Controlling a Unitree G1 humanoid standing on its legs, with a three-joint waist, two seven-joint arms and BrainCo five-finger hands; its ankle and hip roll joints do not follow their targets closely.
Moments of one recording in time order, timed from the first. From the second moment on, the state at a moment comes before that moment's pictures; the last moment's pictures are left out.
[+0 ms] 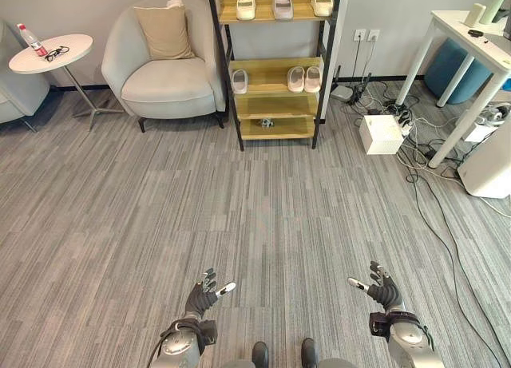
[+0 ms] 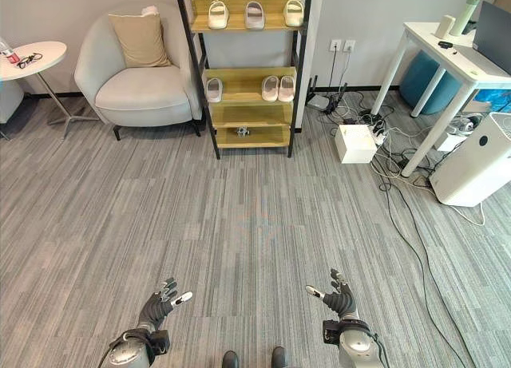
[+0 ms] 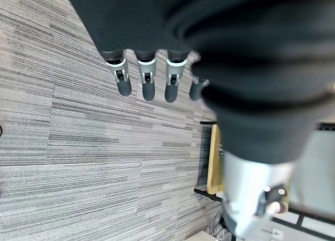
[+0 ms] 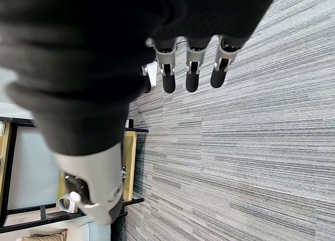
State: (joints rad) left arm 0.19 0.23 -0.19 0.43 -0.37 -0.04 0.11; right arm 0.13 -0.27 0.11 0.45 0.22 -0.06 -0.18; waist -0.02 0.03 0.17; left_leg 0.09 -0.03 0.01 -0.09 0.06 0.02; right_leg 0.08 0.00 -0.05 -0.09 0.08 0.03
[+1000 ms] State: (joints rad) left arm 0.23 0.23 -0.17 0.43 -0.37 -0.04 0.15; right arm 0.13 -0.27 0.11 0.38 0.22 -0.05 -0.17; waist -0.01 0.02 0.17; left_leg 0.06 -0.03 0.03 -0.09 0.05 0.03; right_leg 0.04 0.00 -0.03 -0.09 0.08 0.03
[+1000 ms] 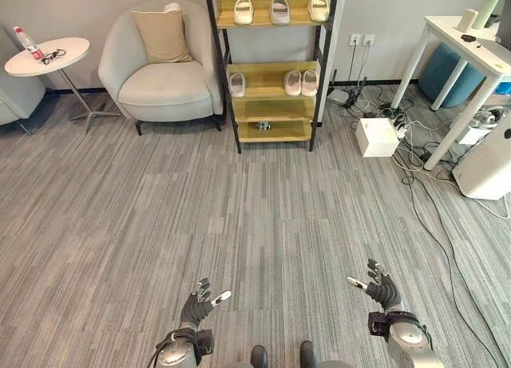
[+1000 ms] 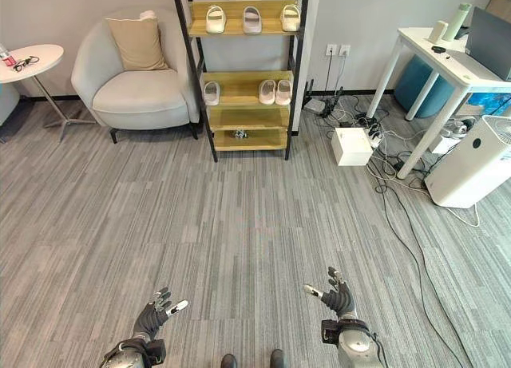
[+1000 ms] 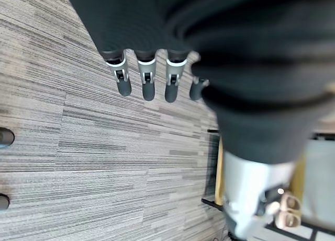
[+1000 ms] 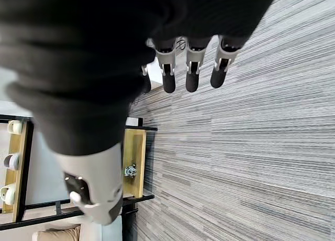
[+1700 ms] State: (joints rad) left arm 0.15 0.23 -0.14 0.39 -0.33 -0.06 0.14; right arm 0.15 -0.29 0.06 0.37 0.20 -0.06 -0.18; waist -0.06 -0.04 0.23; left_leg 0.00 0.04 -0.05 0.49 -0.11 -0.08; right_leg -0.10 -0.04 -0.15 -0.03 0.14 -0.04
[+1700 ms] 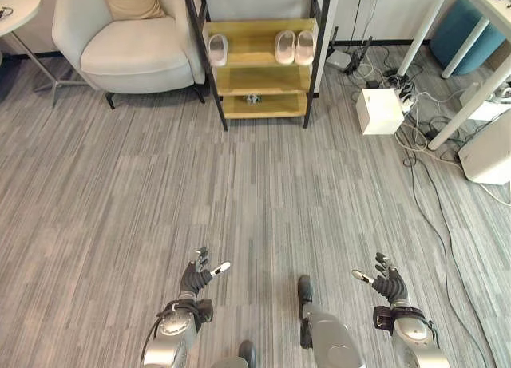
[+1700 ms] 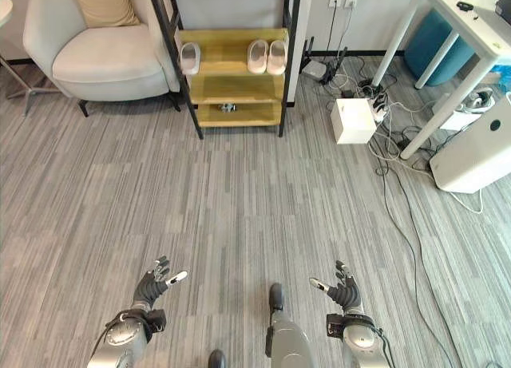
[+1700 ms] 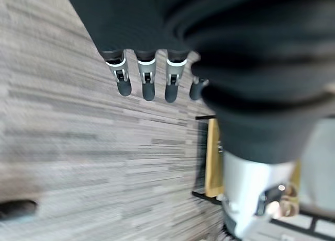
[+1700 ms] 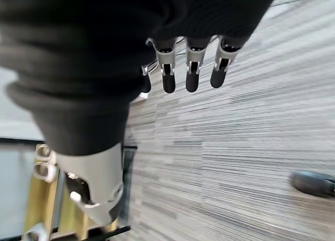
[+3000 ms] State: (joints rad) left arm 0.10 0.25 -0.09 0.36 -0.33 -0.05 0.15; right arm 0.09 -0.28 0.03 0.45 0.22 -0.06 -0.19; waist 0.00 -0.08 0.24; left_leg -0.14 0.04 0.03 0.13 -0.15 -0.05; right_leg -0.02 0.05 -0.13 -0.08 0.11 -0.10
